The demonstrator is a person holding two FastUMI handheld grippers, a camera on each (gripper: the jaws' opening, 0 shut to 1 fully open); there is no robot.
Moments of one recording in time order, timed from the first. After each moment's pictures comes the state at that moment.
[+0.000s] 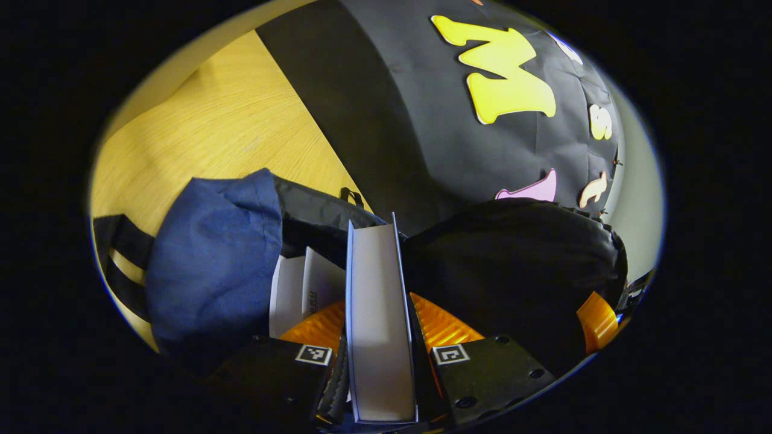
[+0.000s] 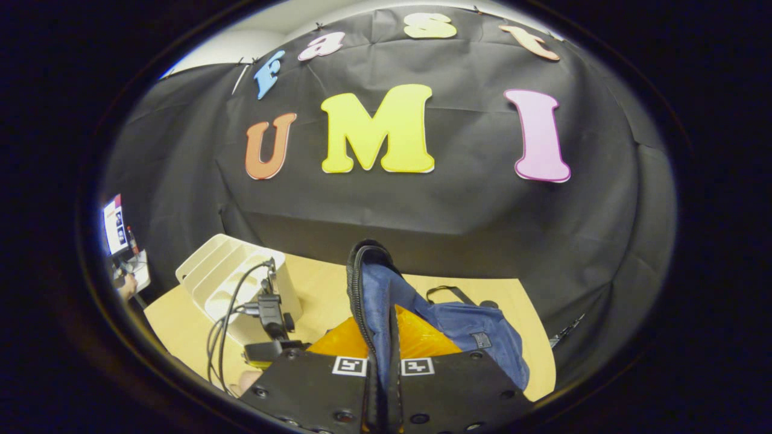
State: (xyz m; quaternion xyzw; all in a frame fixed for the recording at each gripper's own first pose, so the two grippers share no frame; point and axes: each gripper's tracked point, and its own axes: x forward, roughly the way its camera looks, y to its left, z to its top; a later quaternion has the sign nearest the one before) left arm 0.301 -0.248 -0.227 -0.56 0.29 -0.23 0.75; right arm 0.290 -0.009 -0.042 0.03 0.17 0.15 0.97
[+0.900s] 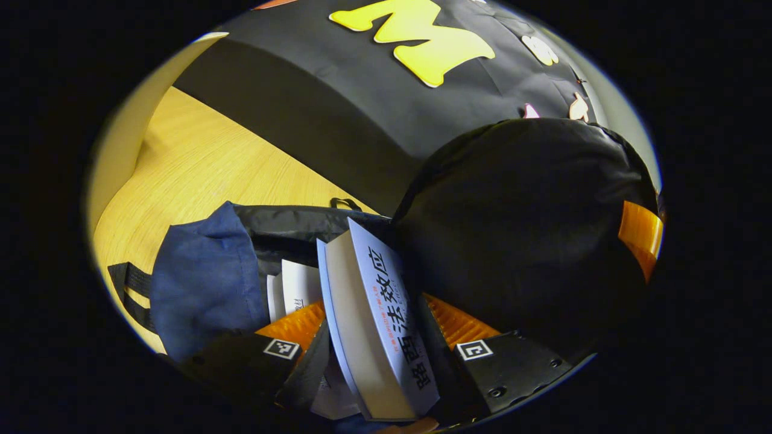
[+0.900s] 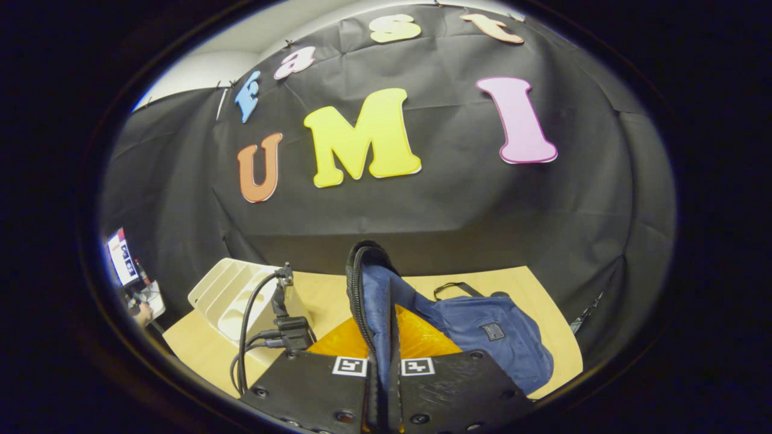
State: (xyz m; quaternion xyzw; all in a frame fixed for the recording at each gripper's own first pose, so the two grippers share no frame) left arm 0.287 -0.271 -0.220 -0.37 0.28 -0.23 0.86; right arm 0.289 -0.023 -0.048 0.09 0.16 0.15 0.97
